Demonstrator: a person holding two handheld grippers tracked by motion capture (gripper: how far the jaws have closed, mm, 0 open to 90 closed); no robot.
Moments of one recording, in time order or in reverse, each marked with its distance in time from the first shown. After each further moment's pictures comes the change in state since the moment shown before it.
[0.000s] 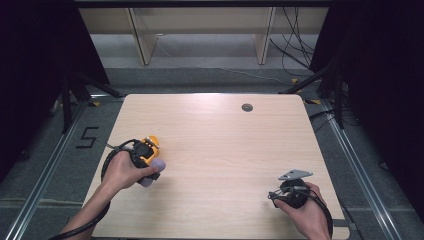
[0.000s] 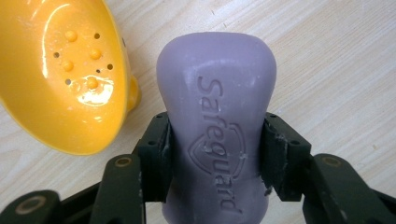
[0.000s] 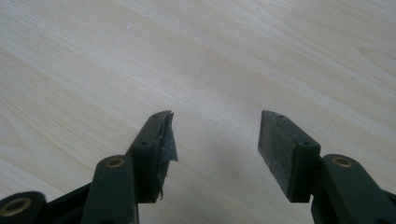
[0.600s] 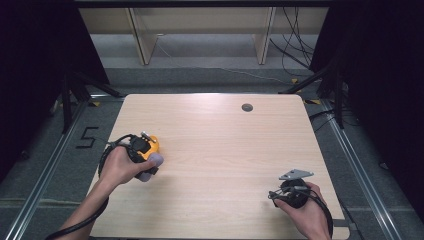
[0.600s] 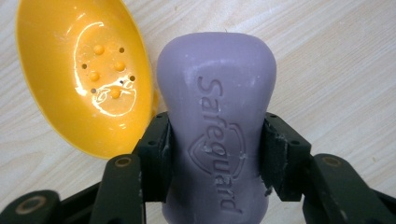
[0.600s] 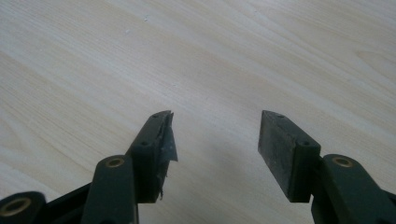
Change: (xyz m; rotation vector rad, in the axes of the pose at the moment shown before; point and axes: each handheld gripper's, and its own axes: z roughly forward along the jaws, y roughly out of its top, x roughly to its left) left arm 0.010 0.006 -0.010 -0.031 0.013 -0.016; right arm 0.000 0.000 -0.001 -0.012 -0.003 0.003
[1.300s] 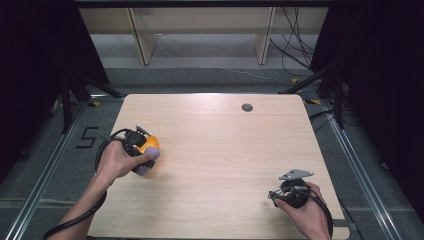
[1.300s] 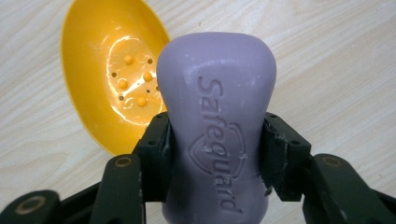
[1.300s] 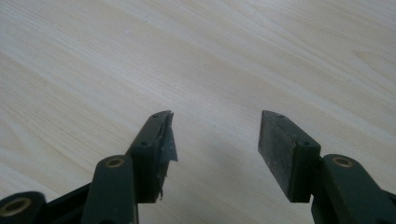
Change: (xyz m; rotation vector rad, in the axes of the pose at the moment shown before) left arm 0.015 0.007 -0.007 -0.025 0.010 -0.057; right arm 0.000 0.000 0.000 -0.002 -0.001 0.002
